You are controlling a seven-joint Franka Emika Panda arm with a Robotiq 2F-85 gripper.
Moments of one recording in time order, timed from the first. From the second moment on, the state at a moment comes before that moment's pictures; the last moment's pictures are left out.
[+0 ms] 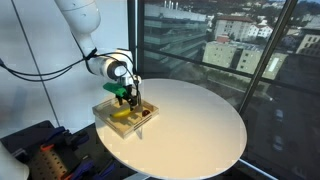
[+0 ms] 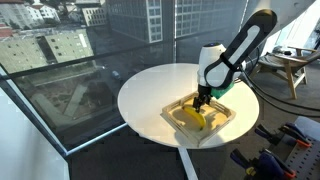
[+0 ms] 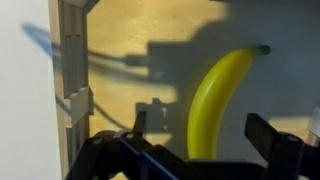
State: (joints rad) arm 0.13 0.49 -0.02 -2.26 -0.04 2.71 0.08
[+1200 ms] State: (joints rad) arm 0.16 0.58 -0.04 -2.18 -0.04 2.73 0.08
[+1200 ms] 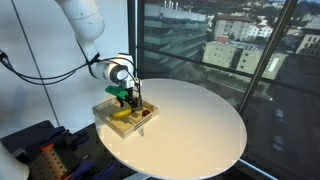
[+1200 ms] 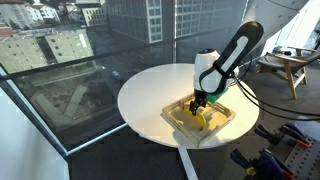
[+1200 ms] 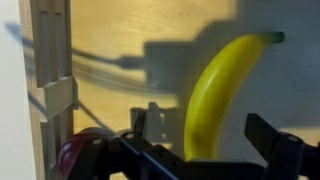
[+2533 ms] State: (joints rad) arm 0.17 0.62 -0.04 -2.16 -0.04 2.73 0.08
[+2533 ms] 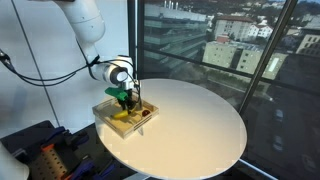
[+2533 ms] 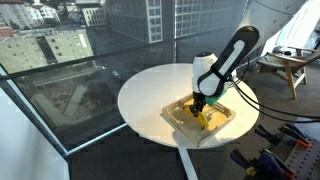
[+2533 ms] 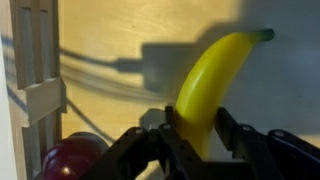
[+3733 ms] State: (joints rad) arm 0.17 0.62 -0.03 -2.14 -0.04 2.71 0.08
